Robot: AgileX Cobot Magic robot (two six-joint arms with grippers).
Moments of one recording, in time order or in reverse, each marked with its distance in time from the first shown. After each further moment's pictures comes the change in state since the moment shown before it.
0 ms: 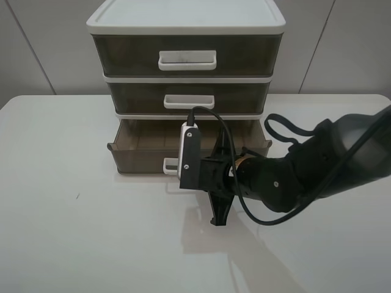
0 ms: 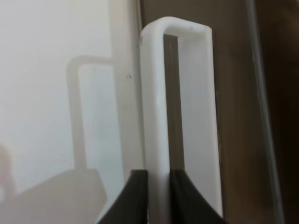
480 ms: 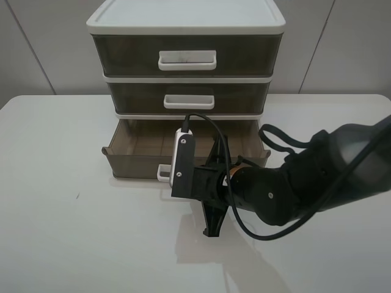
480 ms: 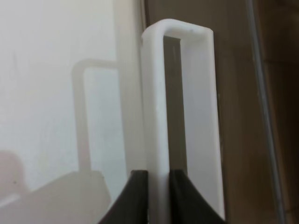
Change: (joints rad) left arm 0.000 0.000 0.000 0.000 0.000 0.000; right arm 0.069 -0.007 0.008 0.099 0.002 -0.002
